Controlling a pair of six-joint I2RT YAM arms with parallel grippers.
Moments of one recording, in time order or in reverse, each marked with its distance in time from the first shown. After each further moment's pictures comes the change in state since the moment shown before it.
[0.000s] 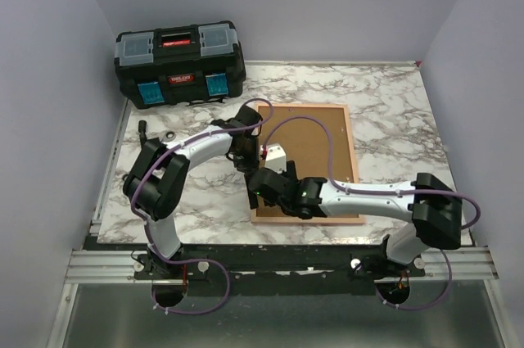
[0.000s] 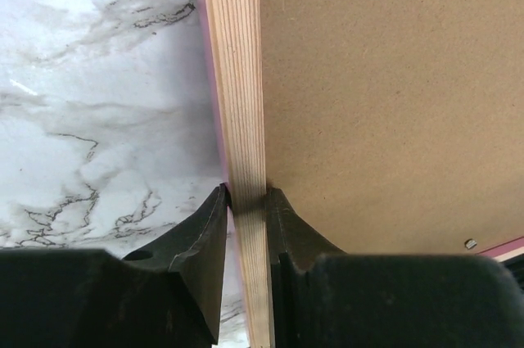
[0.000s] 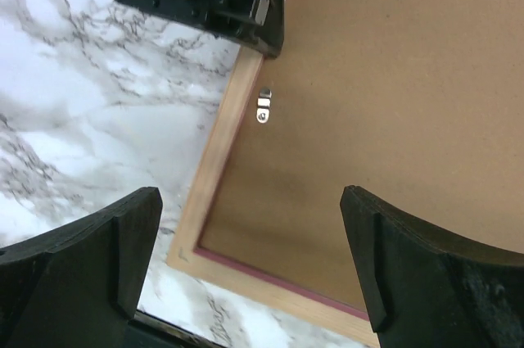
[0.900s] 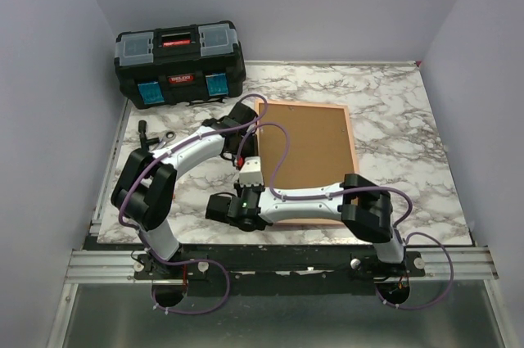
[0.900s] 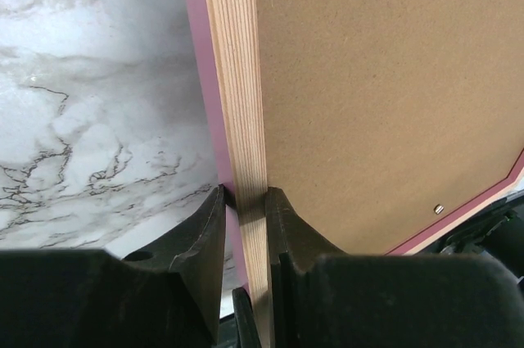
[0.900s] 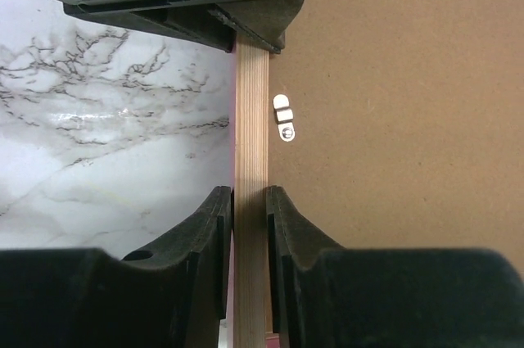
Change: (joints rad) left arm 0.009 -0.108 -0.019 -0.026 0.083 -0.020; right arm 0.140 0.477 0.505 -0.516 0.378 0.488
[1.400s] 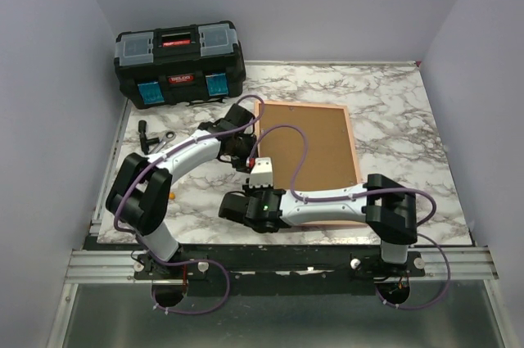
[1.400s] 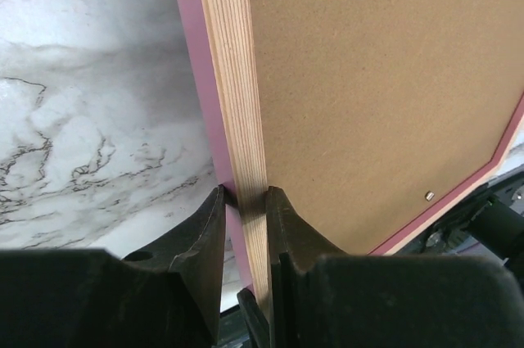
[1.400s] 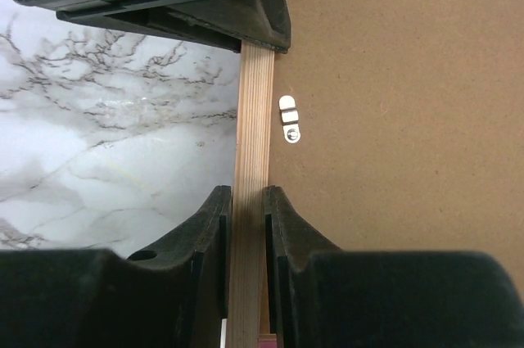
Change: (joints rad) left arm 0.006 -0.037 -0.045 0.043 0.039 -0.007; right arm 0.002 -0.131 -0.182 0.193 -0.029 -0.047
